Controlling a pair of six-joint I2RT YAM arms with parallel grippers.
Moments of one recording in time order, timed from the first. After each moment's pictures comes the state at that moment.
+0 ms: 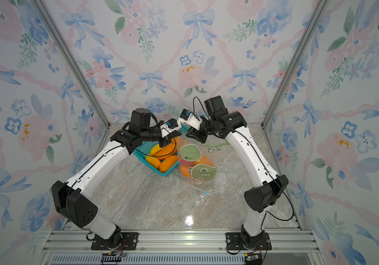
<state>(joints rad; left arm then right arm) -0.46 1.60 1.60 -0.48 0.60 0.71 0.49 1.80 2.14 -1.14 -0.46 -0.65</state>
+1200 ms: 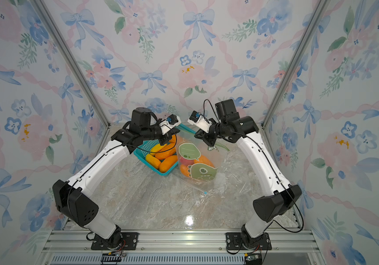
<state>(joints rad) -0.45 1.61 1.62 -0.47 0.47 0.62 0.40 1.64 1.95 -1.10 -0.46 -0.66</state>
